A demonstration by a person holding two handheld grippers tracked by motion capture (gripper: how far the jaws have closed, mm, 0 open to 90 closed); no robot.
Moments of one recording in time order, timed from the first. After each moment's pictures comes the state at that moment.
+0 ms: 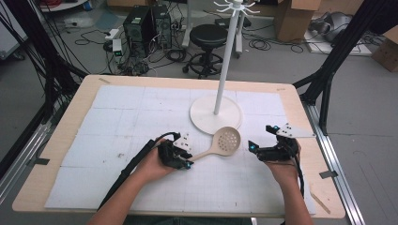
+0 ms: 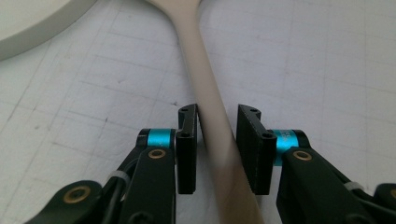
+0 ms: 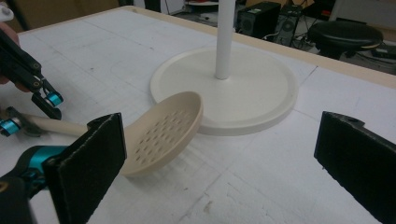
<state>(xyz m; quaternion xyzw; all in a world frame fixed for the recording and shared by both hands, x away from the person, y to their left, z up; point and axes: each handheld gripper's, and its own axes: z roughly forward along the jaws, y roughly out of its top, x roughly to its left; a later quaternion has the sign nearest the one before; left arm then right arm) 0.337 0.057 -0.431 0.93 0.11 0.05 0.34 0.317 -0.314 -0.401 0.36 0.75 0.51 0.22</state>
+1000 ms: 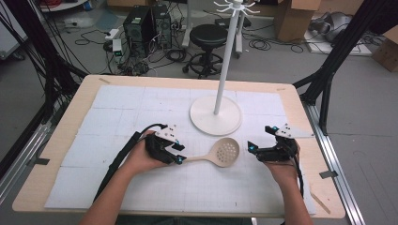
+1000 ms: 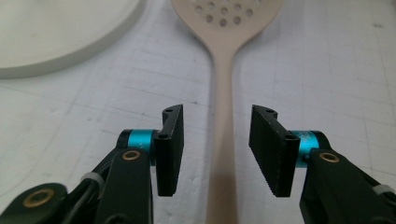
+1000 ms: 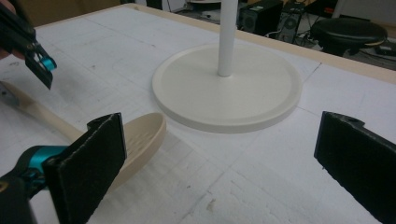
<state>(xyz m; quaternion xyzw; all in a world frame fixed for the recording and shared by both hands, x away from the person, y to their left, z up) 0.348 0.102 -0.405 0.90 0.11 0.03 0.41 0.317 -0.312 -0.403 0.36 0.75 0.51 0.22</state>
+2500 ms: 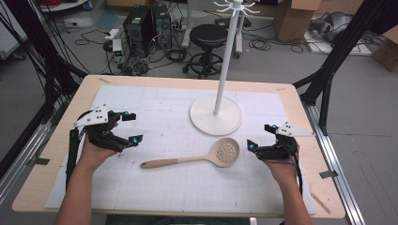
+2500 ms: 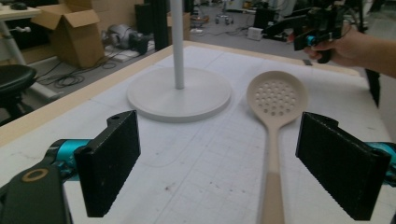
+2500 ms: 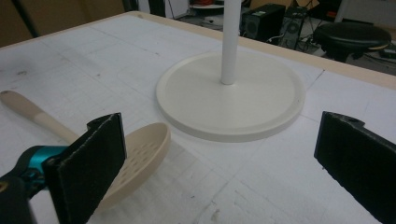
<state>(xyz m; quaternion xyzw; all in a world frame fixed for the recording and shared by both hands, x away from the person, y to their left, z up) 0.337 0.235 -0.370 0.77 0.19 0.14 0.60 0.320 -0.310 -0.399 0.36 0.75 0.52 0.21</state>
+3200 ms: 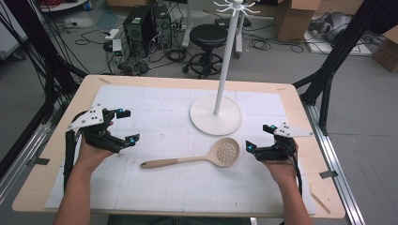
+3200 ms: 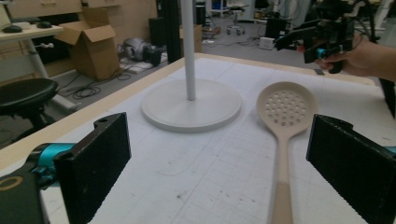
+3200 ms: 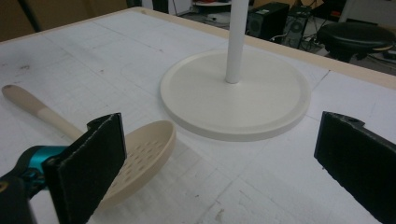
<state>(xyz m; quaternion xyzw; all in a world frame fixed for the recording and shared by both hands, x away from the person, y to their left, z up) 0.332 0.240 -0.363 0.75 0.19 0.17 0.62 0.318 -0.306 -0.398 0.35 0.75 0.51 0.21</state>
